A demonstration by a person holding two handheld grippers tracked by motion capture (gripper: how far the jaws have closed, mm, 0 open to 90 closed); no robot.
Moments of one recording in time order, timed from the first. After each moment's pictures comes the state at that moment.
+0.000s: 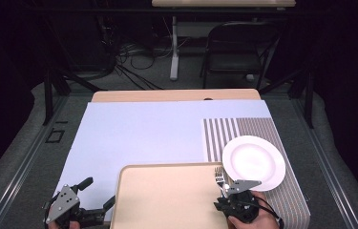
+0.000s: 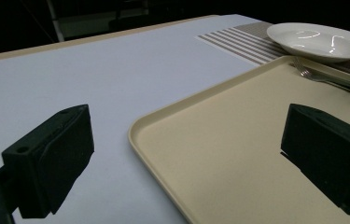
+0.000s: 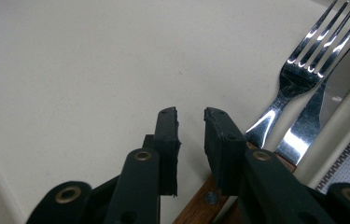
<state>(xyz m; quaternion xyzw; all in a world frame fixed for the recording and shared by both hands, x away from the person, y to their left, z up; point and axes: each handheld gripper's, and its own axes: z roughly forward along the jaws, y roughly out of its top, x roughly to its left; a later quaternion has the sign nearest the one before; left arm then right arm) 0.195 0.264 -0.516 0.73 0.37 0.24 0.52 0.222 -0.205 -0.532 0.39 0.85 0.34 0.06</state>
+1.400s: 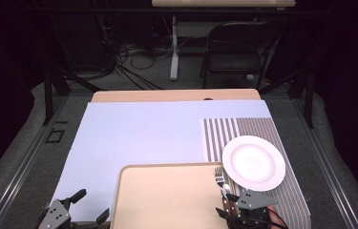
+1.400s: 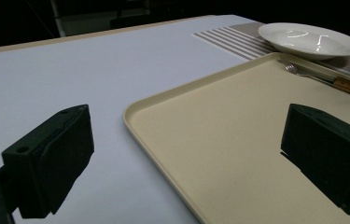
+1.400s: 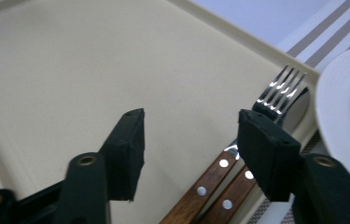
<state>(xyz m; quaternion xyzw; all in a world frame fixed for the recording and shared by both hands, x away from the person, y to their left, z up) 0.162 0.272 -0.517 0.73 0.38 0.24 0.52 0.188 -0.216 -0.512 0.33 0.84 0.40 0.16</state>
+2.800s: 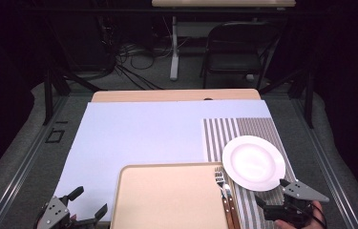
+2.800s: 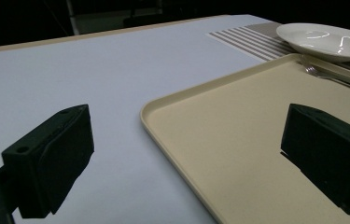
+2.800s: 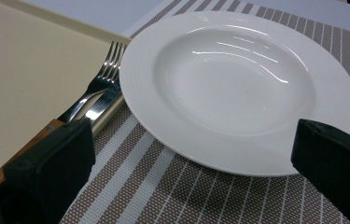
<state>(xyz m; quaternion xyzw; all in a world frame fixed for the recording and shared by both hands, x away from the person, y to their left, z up) 0.169 0.277 -0.519 0.72 0.40 0.26 0.51 0.200 -0.321 -0.518 0.45 0.76 0.39 0.26</state>
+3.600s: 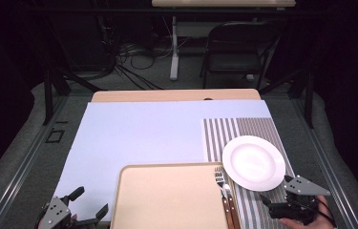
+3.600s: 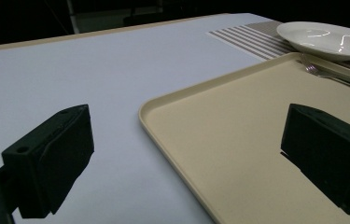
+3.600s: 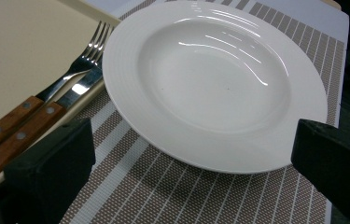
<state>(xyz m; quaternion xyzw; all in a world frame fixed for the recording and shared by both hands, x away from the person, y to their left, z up) 0.168 0.274 -0.520 0.72 0.40 0.25 0.51 0.207 -0.329 -0.505 0.42 0.79 0.35 0.28</state>
